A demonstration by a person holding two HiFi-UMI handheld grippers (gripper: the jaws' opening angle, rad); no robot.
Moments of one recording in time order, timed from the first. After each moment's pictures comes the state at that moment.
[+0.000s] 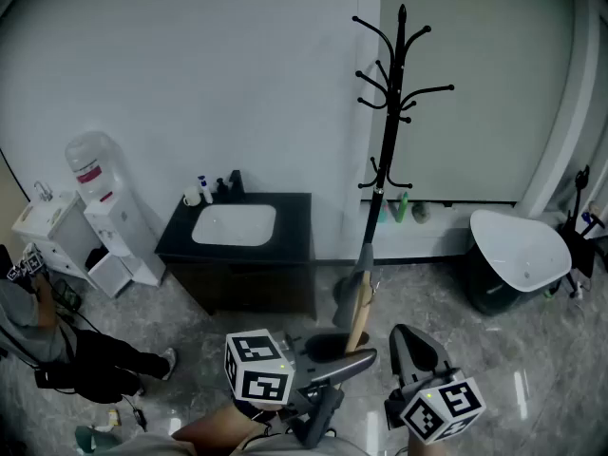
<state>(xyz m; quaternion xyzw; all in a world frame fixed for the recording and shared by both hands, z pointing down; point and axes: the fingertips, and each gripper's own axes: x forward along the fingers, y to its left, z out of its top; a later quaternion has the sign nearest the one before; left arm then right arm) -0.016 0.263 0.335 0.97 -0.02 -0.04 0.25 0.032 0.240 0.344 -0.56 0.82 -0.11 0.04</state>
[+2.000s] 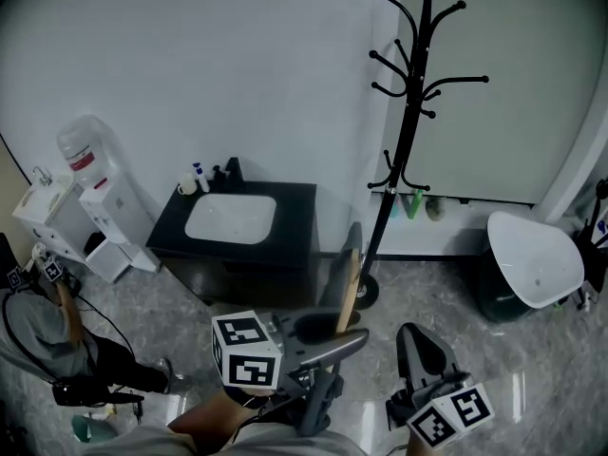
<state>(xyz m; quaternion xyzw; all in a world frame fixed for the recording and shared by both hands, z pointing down) 0.004 0.109 0.346 0.96 -0.07 -0.05 0.26 0.070 0.119 0.350 -0.53 0.84 -0.12 0.08</state>
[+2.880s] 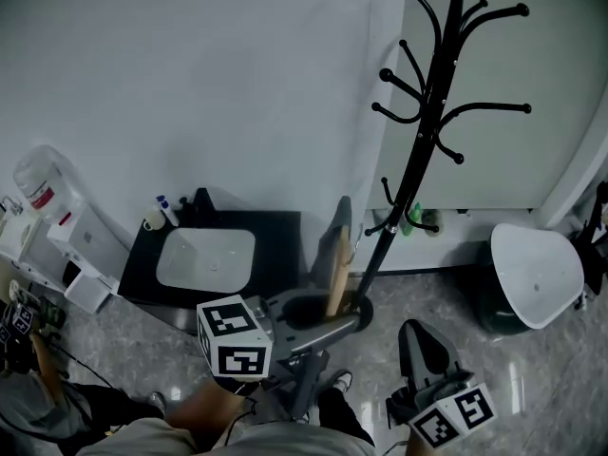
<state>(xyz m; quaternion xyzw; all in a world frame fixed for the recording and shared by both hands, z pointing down) 0.004 -0.149 0.339 0.97 -0.06 -0.03 0.22 0.082 -0.112 0.342 -0.56 0.82 -0.12 0.09</state>
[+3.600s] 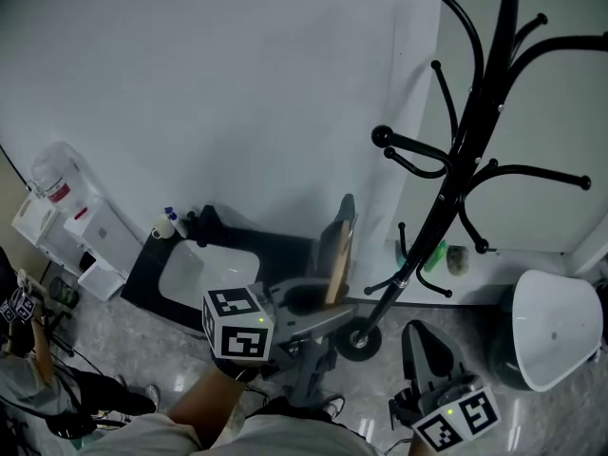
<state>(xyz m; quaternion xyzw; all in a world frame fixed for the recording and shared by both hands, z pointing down) 0.066 -0.321 0.347 0.97 -0.14 -0.02 0.22 0.150 -0.273 0.331 -0.48 0.87 -0.11 0.10</state>
